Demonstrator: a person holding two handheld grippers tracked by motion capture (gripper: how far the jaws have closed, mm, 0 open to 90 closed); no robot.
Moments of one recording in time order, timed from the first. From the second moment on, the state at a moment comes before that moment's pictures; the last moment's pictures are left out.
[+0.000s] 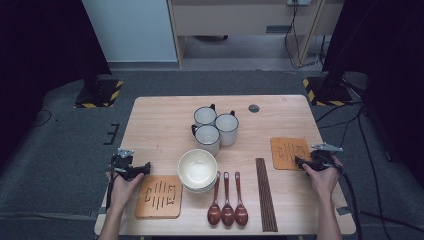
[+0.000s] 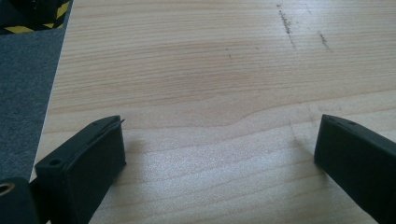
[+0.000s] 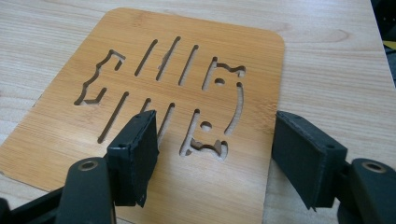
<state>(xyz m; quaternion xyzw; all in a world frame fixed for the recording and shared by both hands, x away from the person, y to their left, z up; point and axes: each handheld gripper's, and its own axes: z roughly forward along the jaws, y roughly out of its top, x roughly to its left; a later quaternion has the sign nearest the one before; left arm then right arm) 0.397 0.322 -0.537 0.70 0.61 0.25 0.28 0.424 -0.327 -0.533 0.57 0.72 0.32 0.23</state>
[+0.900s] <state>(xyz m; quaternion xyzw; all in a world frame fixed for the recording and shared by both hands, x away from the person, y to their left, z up) 0.397 0.322 -0.537 0.70 0.61 0.25 0.28 0.425 -0.332 -0.529 0.56 0.71 0.36 0.23</state>
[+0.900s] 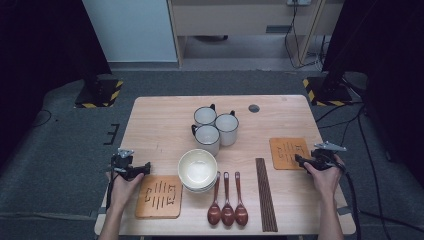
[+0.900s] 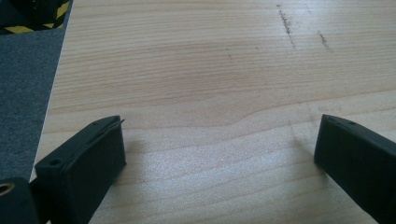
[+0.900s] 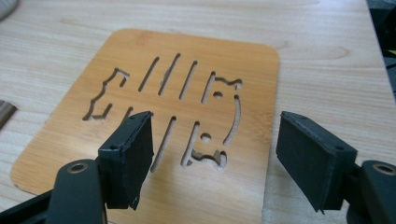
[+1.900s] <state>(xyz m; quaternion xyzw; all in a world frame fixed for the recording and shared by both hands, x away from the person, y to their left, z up) 0.385 0.331 -0.521 0.69 0.58 0.26 0.34 0.407 -0.317 -0.486 0.55 0.70 0.38 0.25</state>
